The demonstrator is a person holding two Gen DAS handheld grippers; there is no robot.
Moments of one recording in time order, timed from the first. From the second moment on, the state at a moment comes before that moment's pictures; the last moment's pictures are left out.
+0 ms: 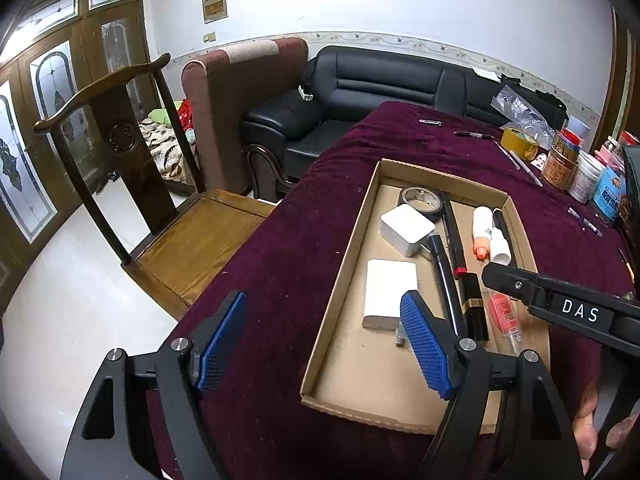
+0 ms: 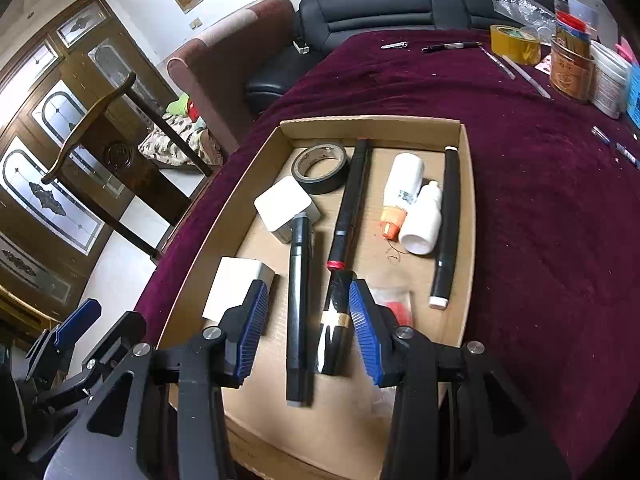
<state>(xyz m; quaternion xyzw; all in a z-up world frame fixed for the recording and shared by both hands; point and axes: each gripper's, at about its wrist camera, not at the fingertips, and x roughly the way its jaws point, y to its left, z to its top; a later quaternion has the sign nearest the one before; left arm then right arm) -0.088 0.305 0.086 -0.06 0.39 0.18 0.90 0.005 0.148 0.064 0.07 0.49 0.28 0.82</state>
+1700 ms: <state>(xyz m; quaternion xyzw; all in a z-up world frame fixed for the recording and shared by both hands) -0.101 0.129 0.078 0.03 0.44 0.00 0.90 0.071 -0.251 0.013 0.24 0.50 -0.06 0.83</state>
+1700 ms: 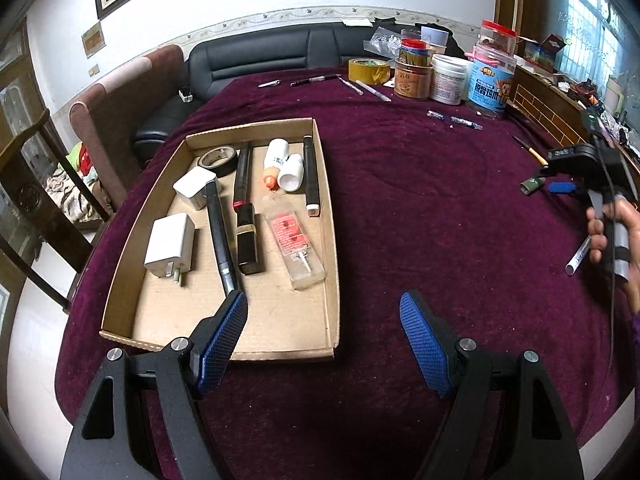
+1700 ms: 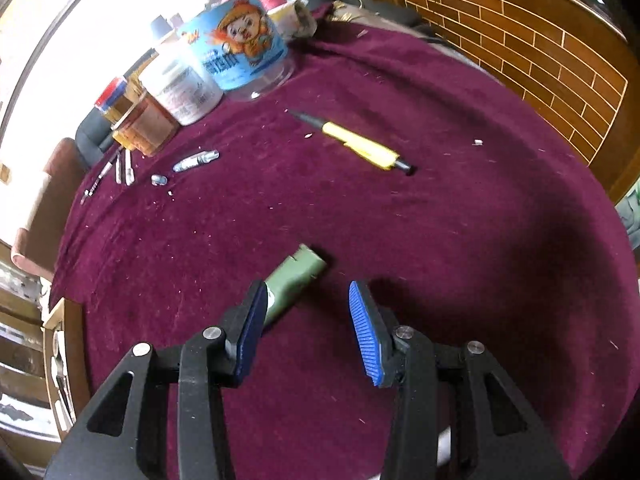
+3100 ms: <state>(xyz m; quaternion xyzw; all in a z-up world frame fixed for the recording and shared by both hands) -0.080 0.080 0.069 0.05 0.47 -0.07 0.88 -0.064 -0.226 0.064 0.16 0.42 -0.04 0.89</state>
